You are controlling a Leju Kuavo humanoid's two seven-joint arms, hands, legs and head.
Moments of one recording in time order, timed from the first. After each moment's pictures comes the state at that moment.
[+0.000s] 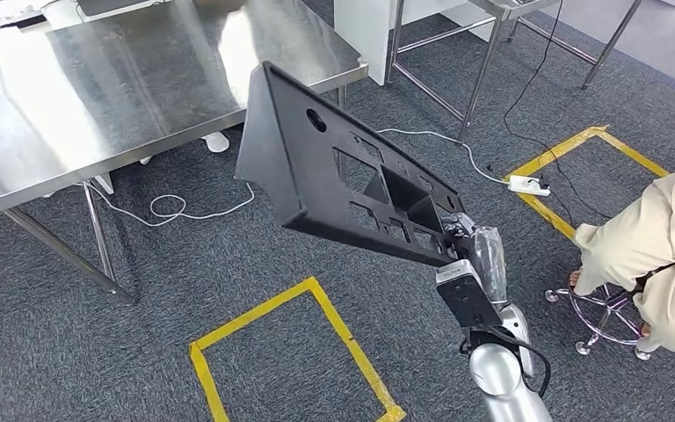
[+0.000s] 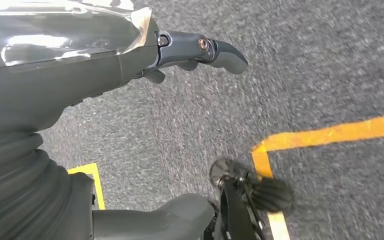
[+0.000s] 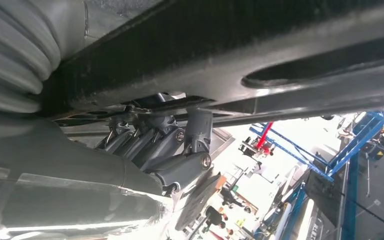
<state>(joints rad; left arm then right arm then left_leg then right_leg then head) -0.07 -0.17 1.02 -0.20 -0.68 0.04 -0.21 -0.11 -0.03 0.17 -1.65 0.50 -0.25 -0.30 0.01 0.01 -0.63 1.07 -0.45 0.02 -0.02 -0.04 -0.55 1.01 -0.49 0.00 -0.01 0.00</state>
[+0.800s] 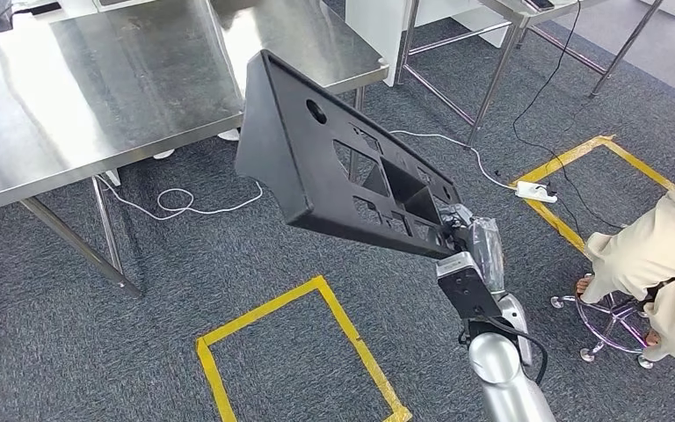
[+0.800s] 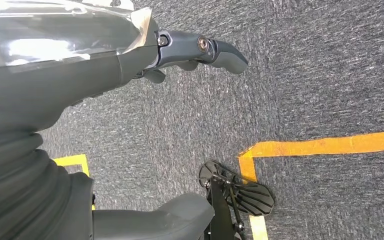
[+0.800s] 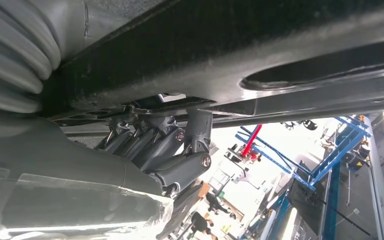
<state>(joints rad) -0.07 -0.18 1.07 -0.20 -0.64 0.03 -0.25 -0.17 -0.03 0.18 -1.60 0.48 -0.24 -0.34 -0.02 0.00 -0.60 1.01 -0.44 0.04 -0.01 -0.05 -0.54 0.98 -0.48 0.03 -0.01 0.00</state>
